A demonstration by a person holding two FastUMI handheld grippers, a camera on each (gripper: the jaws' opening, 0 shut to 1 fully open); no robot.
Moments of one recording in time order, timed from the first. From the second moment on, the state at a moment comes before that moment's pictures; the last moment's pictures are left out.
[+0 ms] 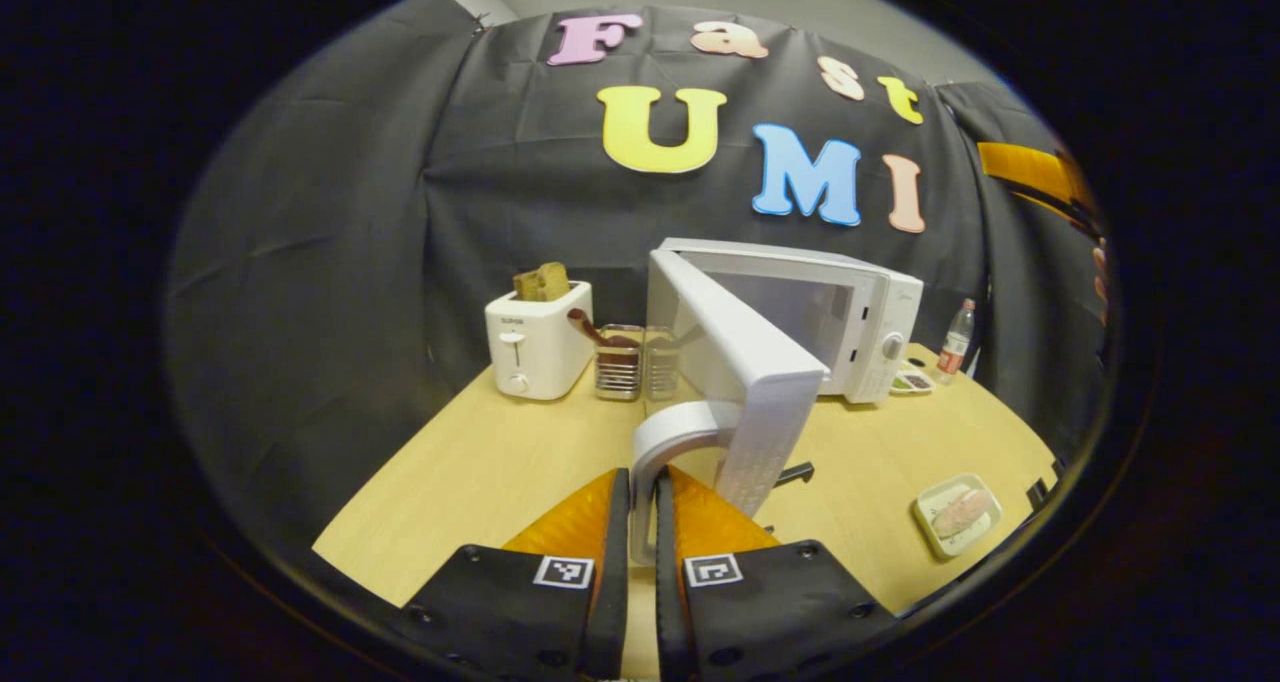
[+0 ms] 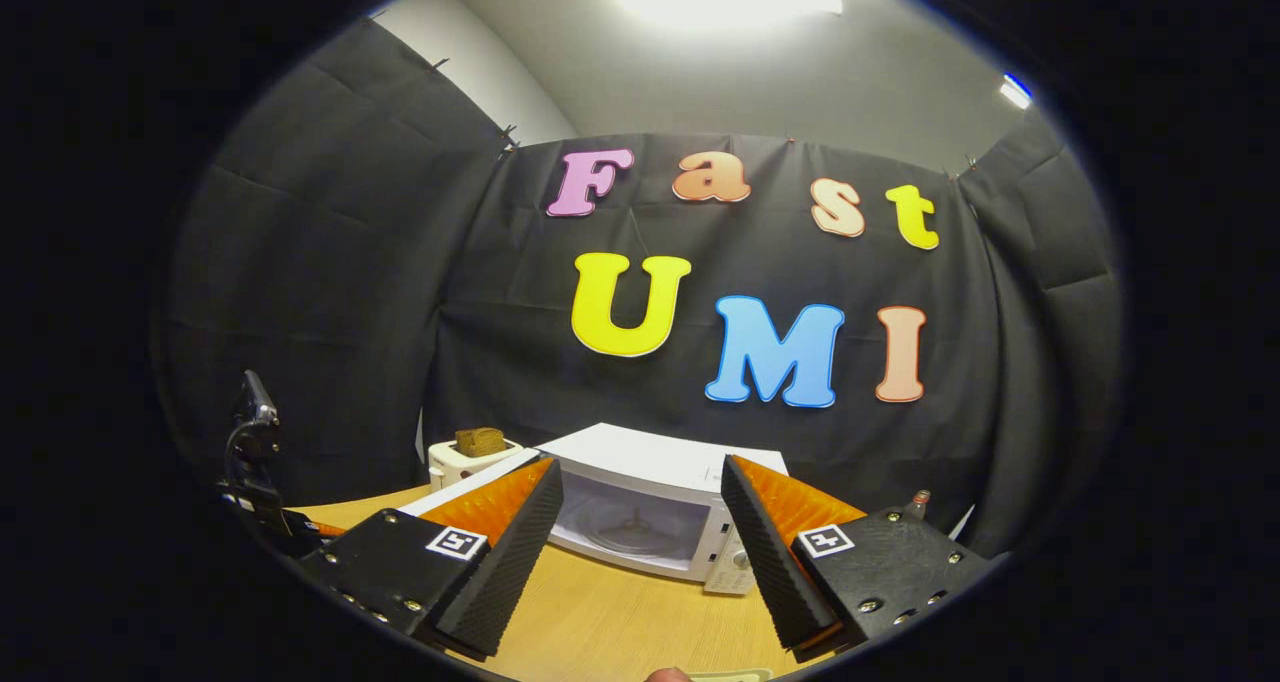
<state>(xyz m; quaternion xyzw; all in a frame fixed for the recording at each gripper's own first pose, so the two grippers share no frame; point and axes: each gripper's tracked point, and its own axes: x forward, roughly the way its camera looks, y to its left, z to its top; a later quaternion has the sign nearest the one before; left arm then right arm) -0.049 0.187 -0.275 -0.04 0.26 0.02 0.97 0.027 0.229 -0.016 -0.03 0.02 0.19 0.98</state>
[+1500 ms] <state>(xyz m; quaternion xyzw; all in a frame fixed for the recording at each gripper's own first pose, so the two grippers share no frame) -0.125 0.229 -0.136 0.02 0.15 0.25 0.96 -0.065 0.136 -0.313 -0.30 0.42 0.54 0.67</state>
